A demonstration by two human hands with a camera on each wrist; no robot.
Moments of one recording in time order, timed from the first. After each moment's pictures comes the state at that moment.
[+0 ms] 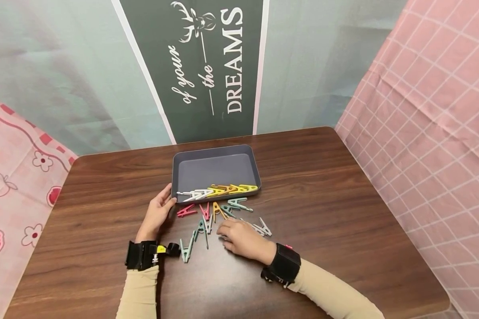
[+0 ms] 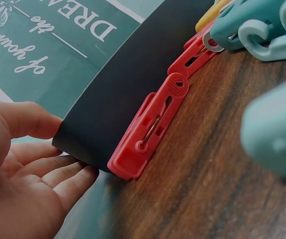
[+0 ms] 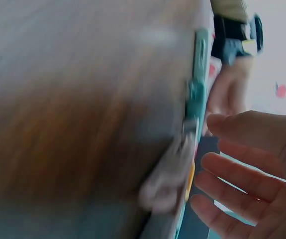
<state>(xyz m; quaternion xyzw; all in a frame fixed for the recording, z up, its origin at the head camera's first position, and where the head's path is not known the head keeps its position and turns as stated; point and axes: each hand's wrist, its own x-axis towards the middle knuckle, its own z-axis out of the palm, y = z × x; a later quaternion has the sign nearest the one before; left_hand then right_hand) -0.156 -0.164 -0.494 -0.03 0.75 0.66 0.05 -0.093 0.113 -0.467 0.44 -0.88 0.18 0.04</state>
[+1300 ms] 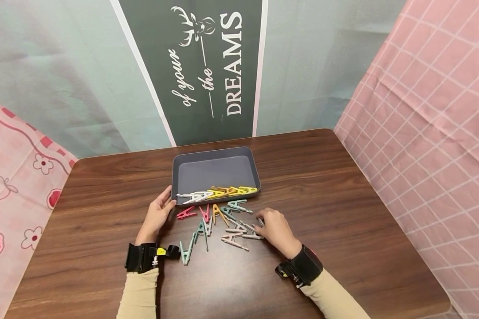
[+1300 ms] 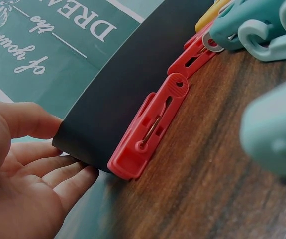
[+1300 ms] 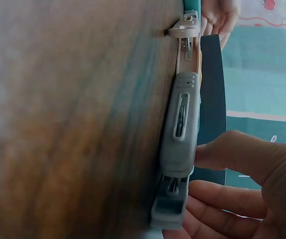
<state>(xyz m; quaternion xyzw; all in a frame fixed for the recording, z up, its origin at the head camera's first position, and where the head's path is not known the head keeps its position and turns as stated) -0.155 -0.166 -0.495 -0.03 0.75 0.65 0.06 -0.104 0.173 -0.473 0.11 -0.96 0.25 0.00</state>
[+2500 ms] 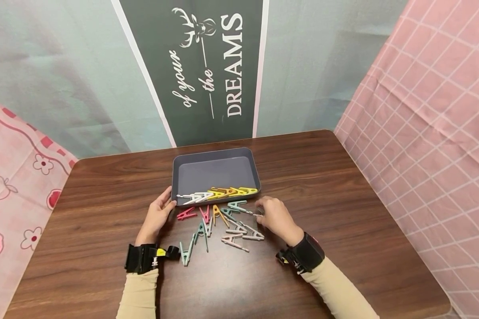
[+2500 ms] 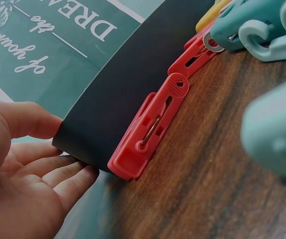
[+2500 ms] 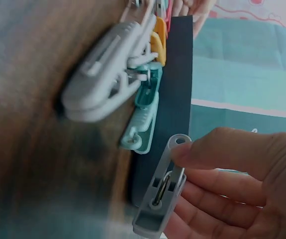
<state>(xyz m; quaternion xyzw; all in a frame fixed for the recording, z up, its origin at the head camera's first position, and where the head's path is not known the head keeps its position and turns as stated) -0.155 -0.166 -0.495 -0.03 0.76 0.65 0.05 -0.129 0.177 -0.447 0.17 -0.96 0.23 0.00</state>
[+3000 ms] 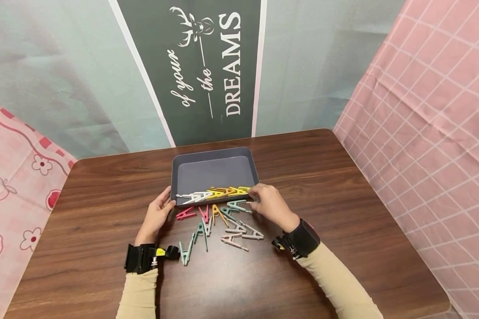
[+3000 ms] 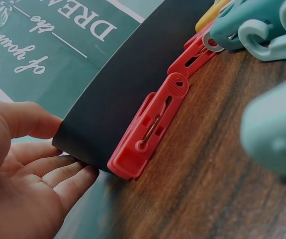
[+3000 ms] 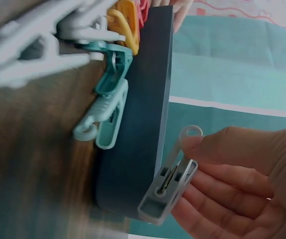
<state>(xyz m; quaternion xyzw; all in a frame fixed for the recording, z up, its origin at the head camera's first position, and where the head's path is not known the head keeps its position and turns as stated) -0.155 -0.165 -0.496 -0.03 0.75 0.66 0.05 -0.151 0.170 -0.429 0.20 -0.94 0.27 0.02</state>
